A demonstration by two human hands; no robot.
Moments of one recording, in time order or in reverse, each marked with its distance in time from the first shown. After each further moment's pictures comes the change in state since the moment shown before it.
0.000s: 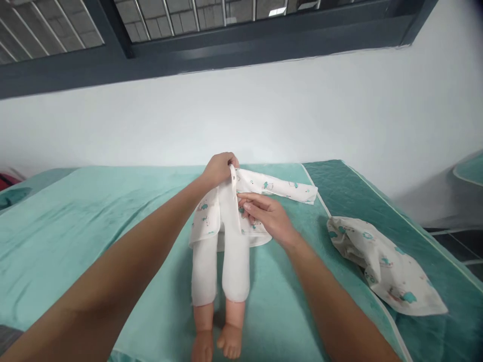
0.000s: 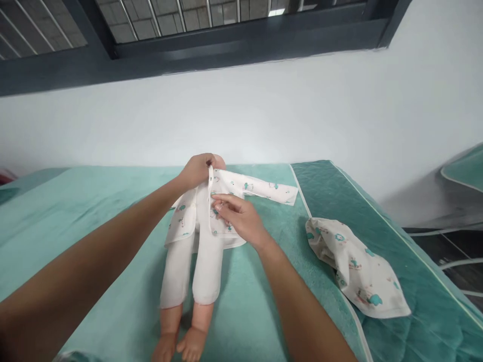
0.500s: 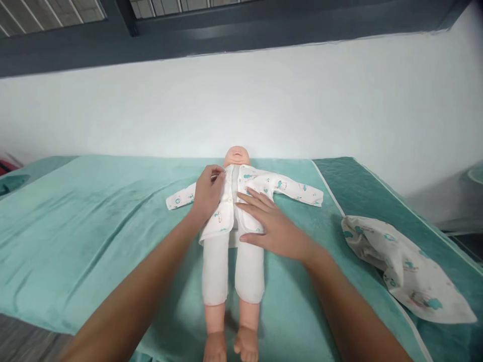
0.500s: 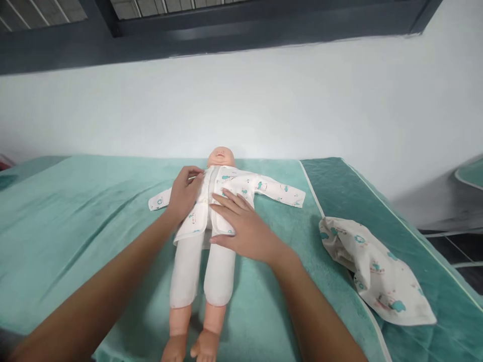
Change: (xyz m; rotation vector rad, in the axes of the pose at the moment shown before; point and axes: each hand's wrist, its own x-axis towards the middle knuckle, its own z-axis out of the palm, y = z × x) left_hand -0.091 -0.030 0.014 -0.346 0.363 -0.229; right_hand -0.013 -0.003 0.006 -0.899 -0.358 -0.300
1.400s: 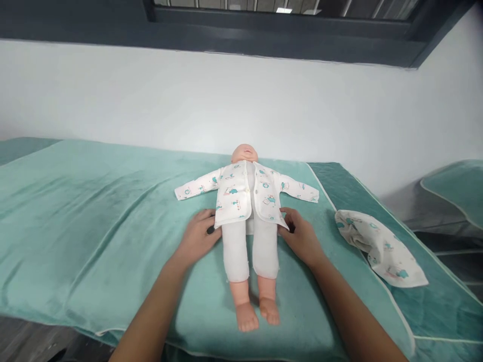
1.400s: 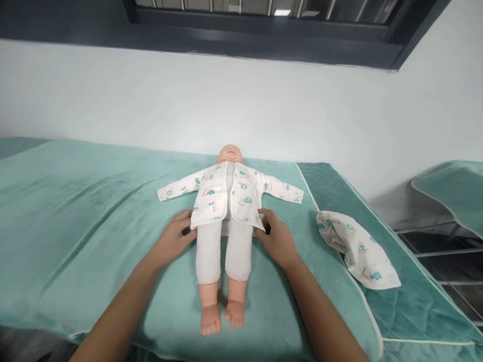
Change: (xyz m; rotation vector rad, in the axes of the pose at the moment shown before) left_hand -0.110 -0.032 -0.078 0.273 -0.444 0.098; right_hand -0.061 0.002 0.036 -0.026 0.331 0.602
